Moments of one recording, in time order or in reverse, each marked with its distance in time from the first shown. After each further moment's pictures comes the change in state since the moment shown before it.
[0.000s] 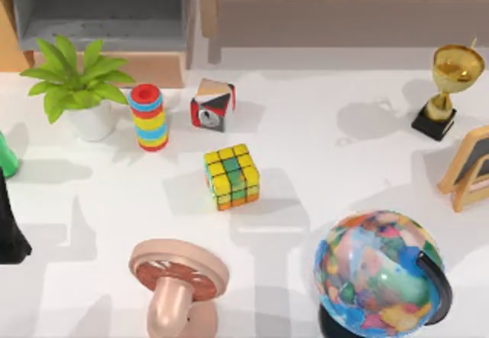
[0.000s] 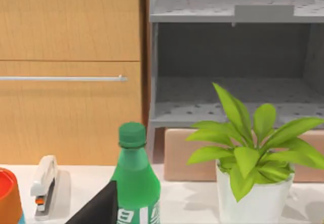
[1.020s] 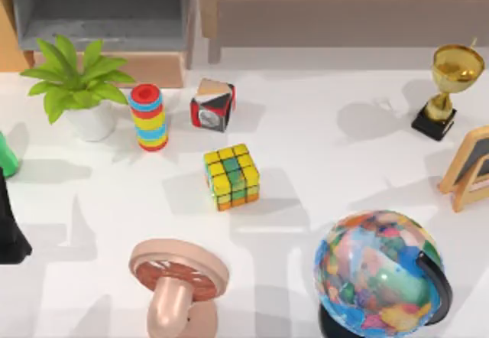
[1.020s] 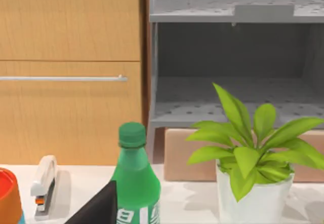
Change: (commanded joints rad) left arm 0.000 0.000 0.000 0.000 0.000 0.000; right arm -0.076 0.389 0.241 -0.098 -0.004 -0.183
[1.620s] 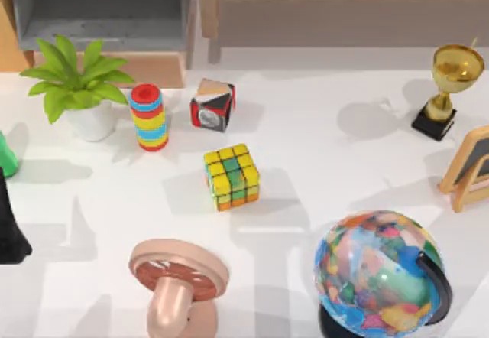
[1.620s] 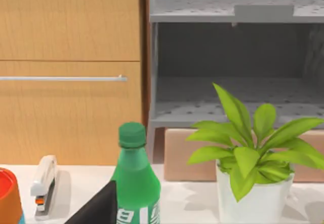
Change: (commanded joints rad) left arm 0.000 0.000 0.000 0.000 0.000 0.000; right arm 0.000 0.019 -0.026 0.045 0.000 0.000
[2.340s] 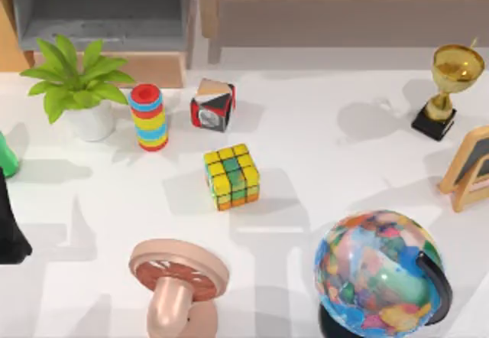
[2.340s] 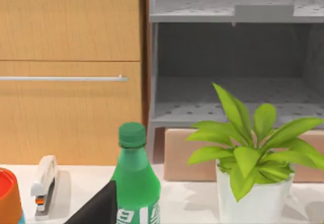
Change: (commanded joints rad) left arm 0.000 0.000 0.000 0.000 0.000 0.000; right arm 0.000 0.000 0.000 0.000 0.000 0.000
